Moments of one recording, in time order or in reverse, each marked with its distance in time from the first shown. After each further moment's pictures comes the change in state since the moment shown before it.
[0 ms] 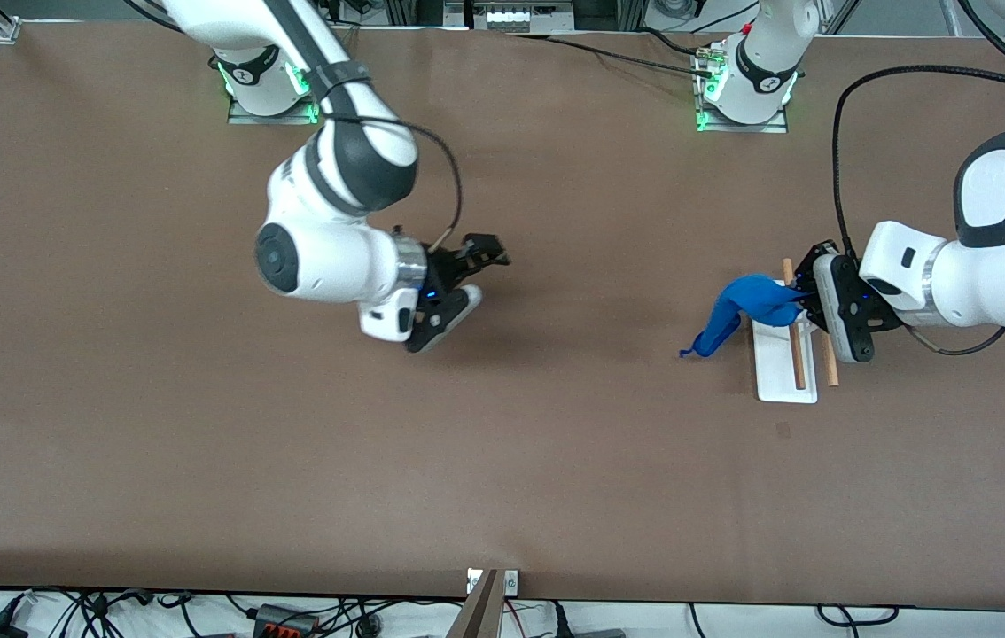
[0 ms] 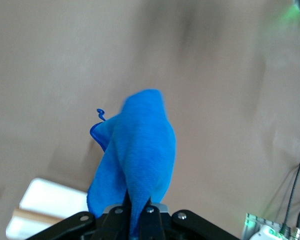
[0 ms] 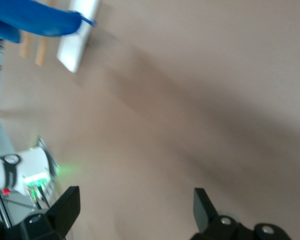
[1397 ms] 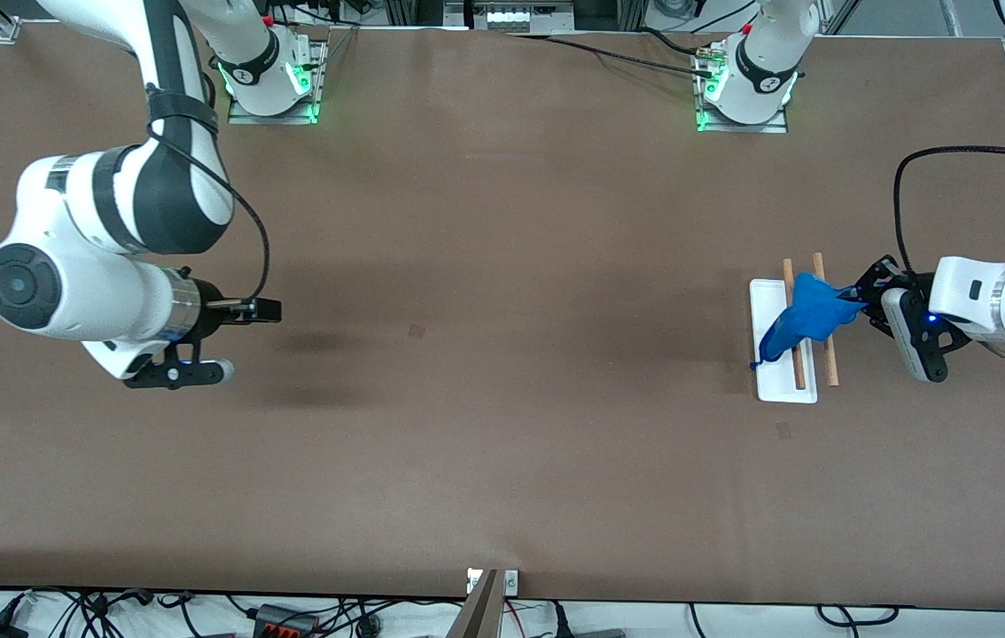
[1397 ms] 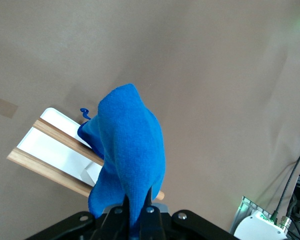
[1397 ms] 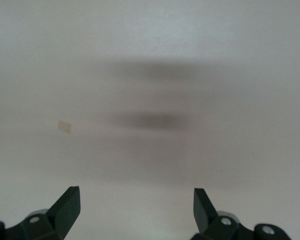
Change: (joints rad) left arm 0.144 0.070 -0.012 -0.004 0.063 -0.011 -0.033; right arm -0.033 -0.038 -0.380 0.086 -0.423 -0.290 0.326
